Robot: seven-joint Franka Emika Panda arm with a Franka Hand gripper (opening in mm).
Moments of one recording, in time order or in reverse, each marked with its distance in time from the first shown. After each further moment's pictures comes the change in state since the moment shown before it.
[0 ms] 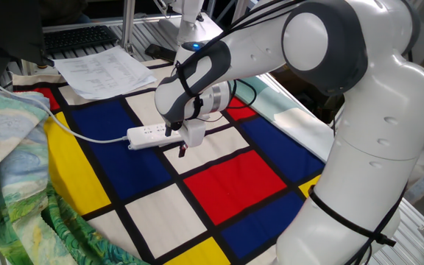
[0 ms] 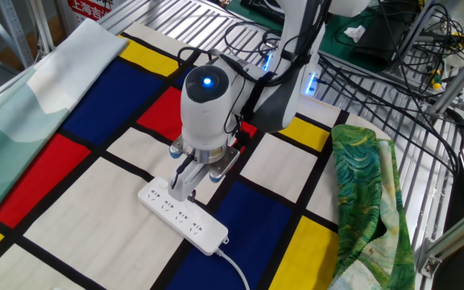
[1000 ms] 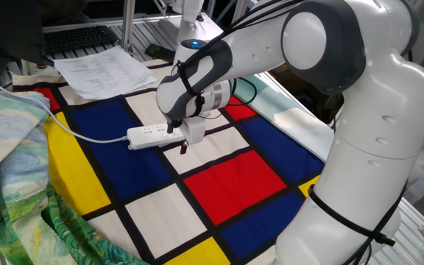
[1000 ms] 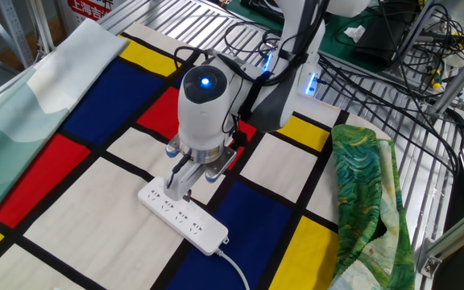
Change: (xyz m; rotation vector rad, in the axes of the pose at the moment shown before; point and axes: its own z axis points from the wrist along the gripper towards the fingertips) arm -0.008 0.008 -0.002 -0.004 -0.022 0.014
